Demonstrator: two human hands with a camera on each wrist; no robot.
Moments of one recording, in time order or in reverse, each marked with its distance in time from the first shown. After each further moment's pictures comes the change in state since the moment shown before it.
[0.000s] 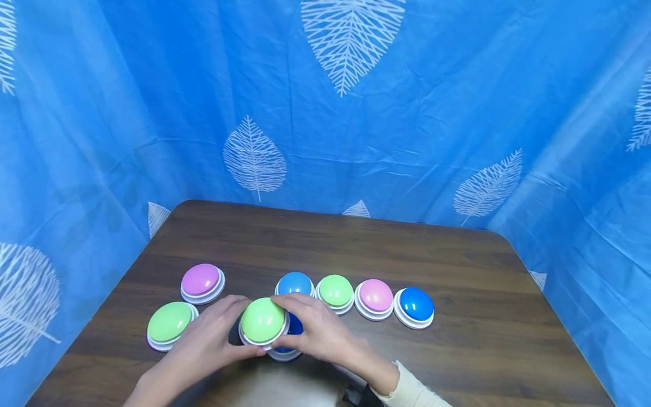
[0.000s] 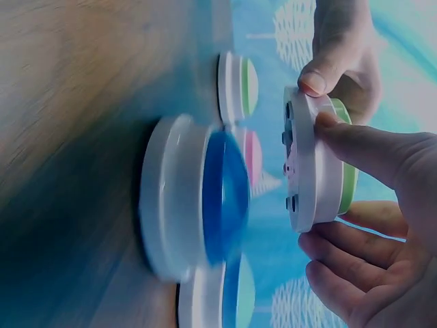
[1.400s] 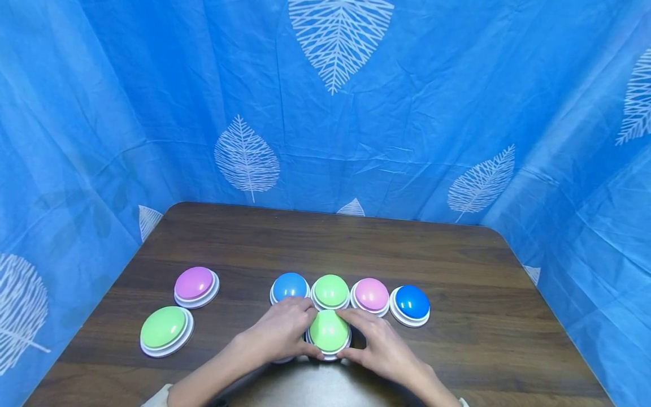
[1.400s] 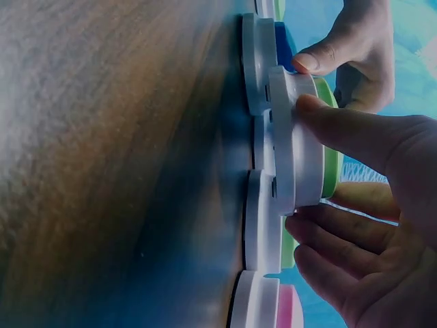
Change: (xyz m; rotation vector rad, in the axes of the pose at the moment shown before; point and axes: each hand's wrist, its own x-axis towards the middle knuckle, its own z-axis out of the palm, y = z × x) left_hand 0.073 0.059 0.067 0.193 -0.270 0.375; right_hand -0.100 0.047 -0.031 -0.111 0.089 0.187
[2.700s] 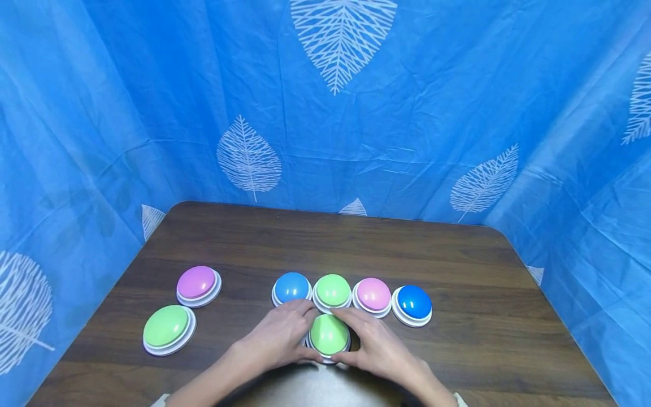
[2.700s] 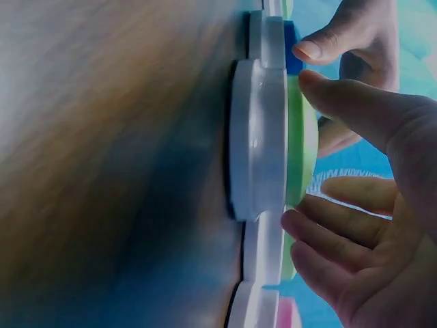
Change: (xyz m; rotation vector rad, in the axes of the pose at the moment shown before) left_hand -0.013 0.001 0.006 0.035 0.048 -0.010; right_hand 0.008 -0.003 0.008 -0.015 -0.067 0.013
